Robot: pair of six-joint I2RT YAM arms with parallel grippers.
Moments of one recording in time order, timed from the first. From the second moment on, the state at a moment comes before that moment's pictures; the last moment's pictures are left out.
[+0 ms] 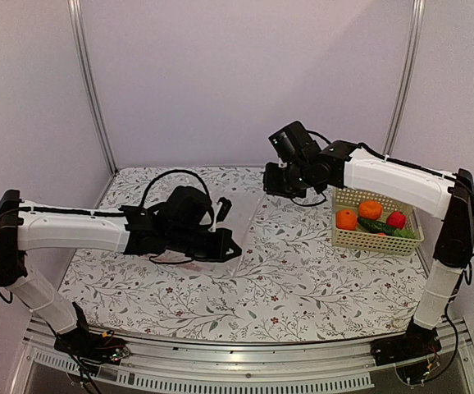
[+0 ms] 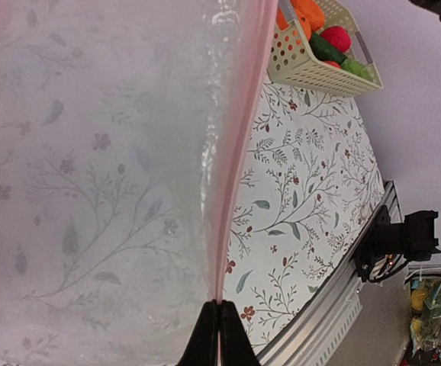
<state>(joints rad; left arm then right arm) -0.99 1.54 0.99 -0.14 0.12 -0.75 0.83 1.83 1.66 -0.61 0.26 0.72</state>
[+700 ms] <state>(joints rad) -0.99 1.50 0.98 -0.16 0.09 -0.72 0.83 1.84 1.66 -0.62 0.26 0.67</state>
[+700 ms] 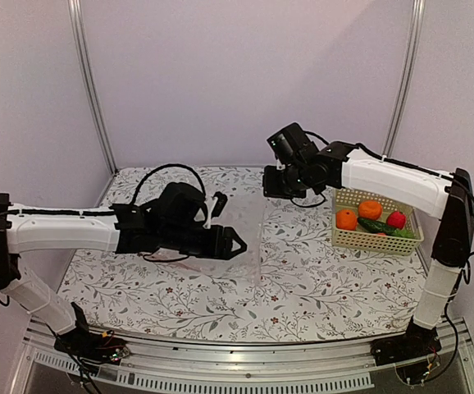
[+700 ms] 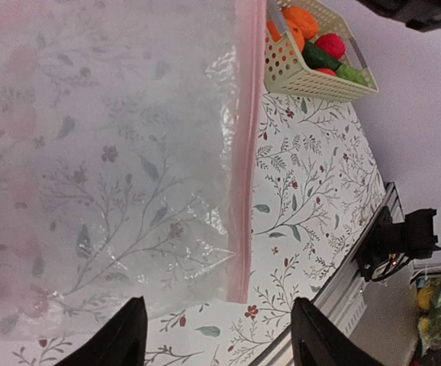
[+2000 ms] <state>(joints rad) -0.79 1.48 1.53 -0.62 0.80 0.06 0.83 1.50 1.61 -0.60 -0.72 0.23</state>
